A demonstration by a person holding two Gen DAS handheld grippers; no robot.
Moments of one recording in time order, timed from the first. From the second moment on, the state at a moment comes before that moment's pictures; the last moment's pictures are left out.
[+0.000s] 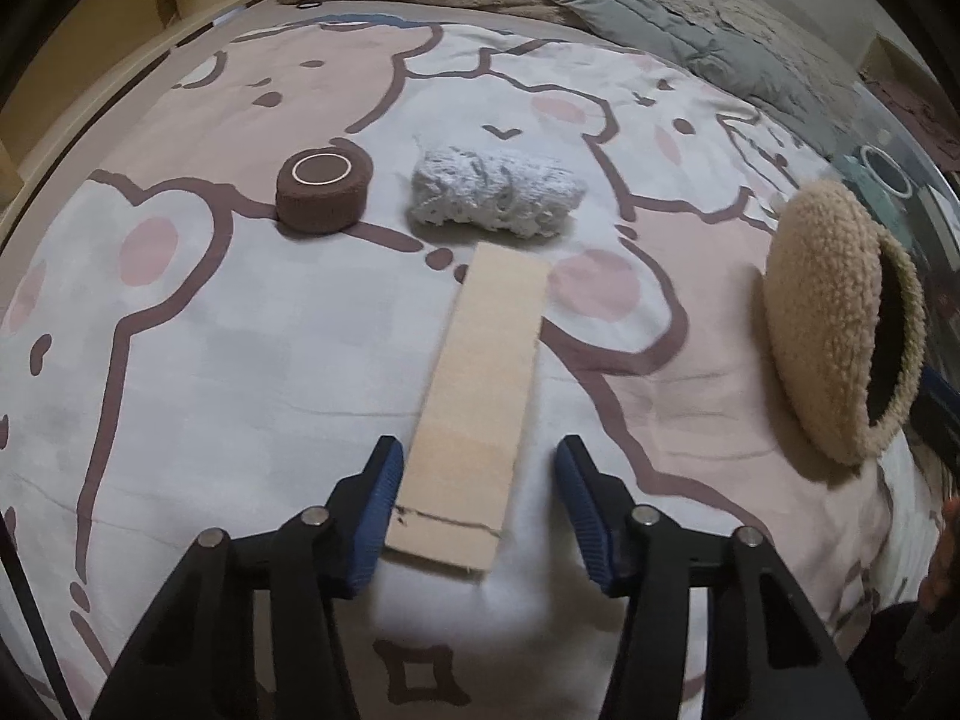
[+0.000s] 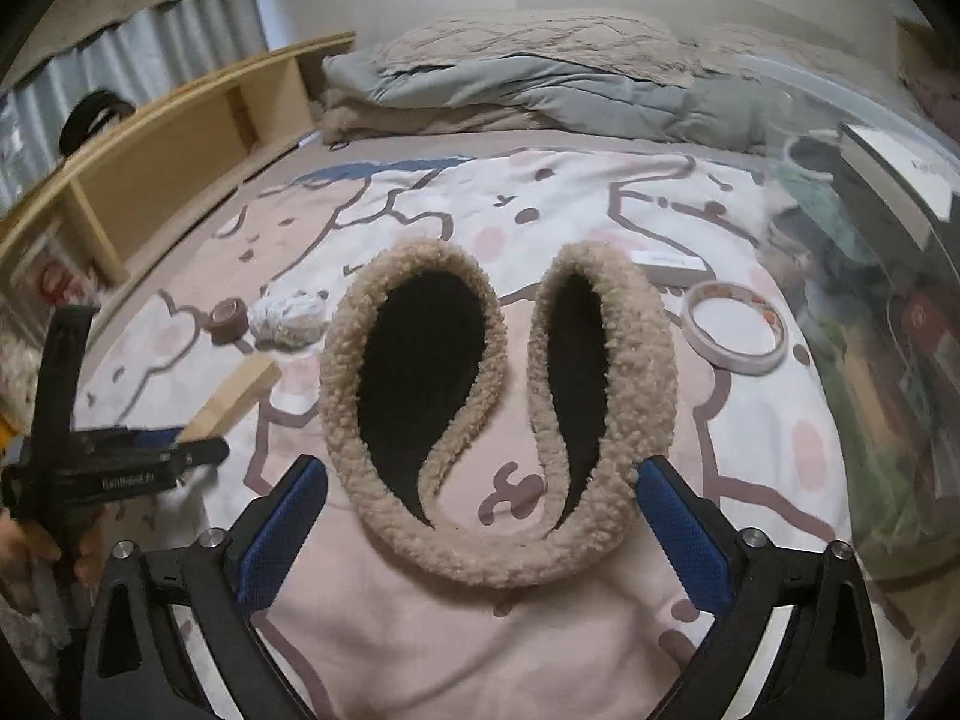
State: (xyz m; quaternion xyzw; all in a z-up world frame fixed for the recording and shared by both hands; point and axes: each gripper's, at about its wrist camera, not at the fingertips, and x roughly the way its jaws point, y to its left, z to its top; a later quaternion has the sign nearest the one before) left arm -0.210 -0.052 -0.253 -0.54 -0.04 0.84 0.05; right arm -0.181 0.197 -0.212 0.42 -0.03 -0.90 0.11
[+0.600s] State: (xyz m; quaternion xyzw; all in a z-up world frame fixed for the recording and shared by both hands) left arm -0.214 -0.043 -0.257 -0.53 -0.01 0.85 0.03; right arm -0.171 0.205 -0.194 0.33 -0.04 -0.93 0.15
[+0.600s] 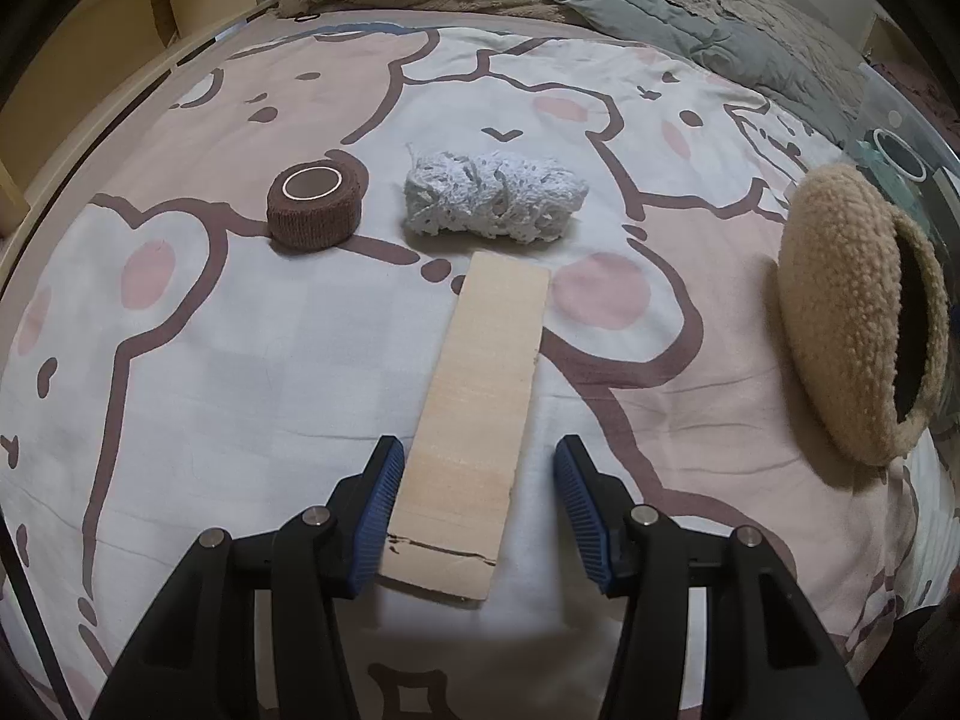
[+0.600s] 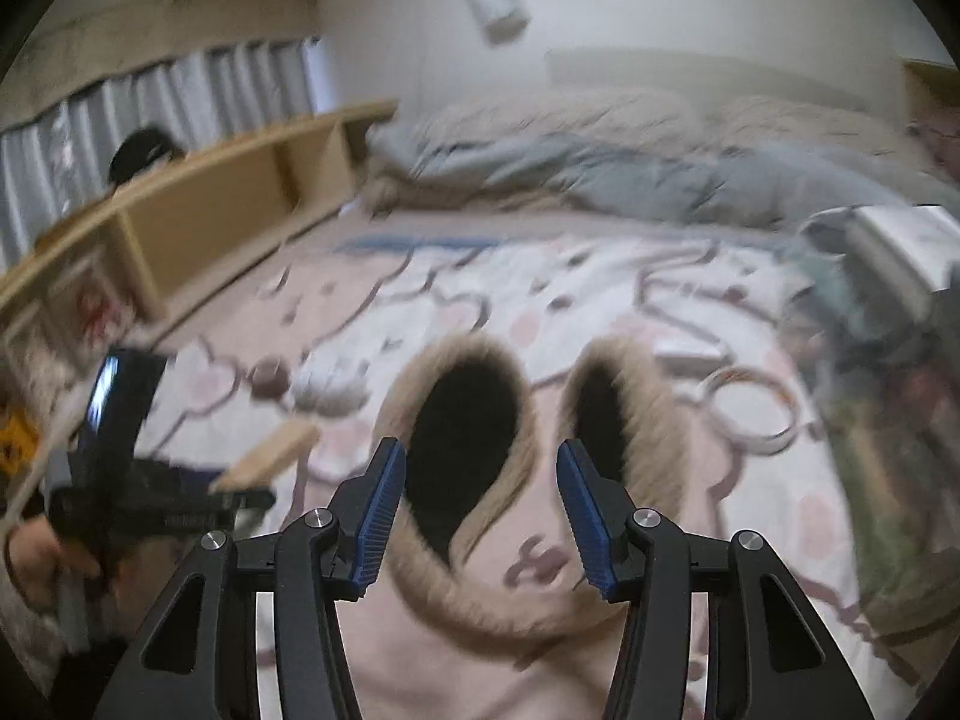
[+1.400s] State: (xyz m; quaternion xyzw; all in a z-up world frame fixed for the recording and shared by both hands) left arm -0.215 -0.046 -0.257 -0.53 -0.01 0.85 0.03; right arm -0.203 0.180 -0.277 0.49 0.01 -0.86 0.15
